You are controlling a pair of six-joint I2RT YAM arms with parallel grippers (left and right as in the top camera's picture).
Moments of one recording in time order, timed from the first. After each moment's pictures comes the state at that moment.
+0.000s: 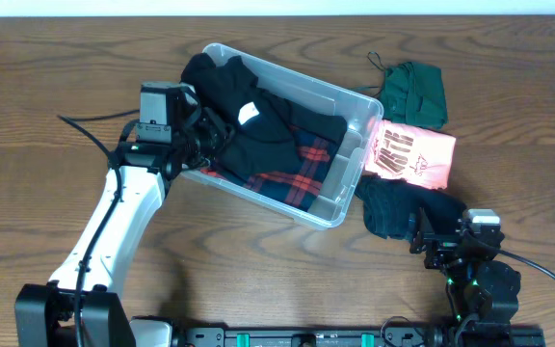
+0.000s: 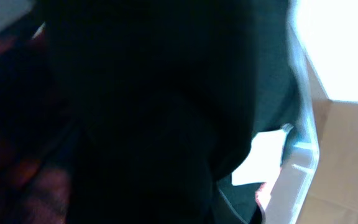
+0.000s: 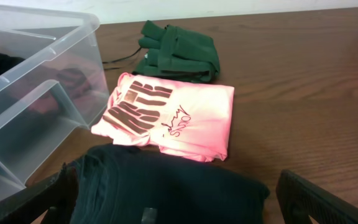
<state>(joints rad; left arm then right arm) -0.13 1.48 1.02 -0.43 0.43 -0.86 -0.03 0.01 0.13 -0.46 -0.03 0.10</state>
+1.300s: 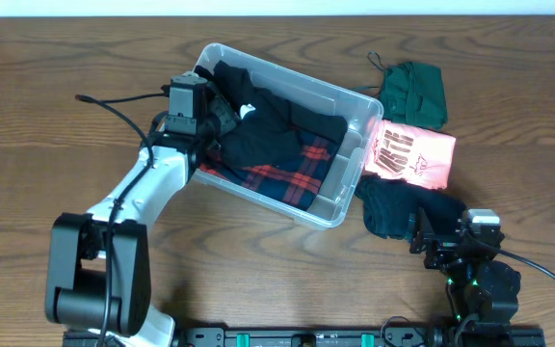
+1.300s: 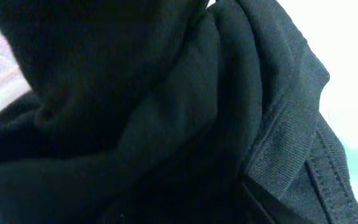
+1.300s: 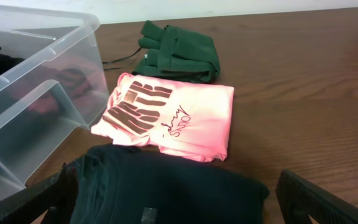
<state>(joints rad) -0.18 1.74 1.03 -0.10 0.13 -0.77 -0.03 0.01 0.13 -0.46 -0.03 0.10</state>
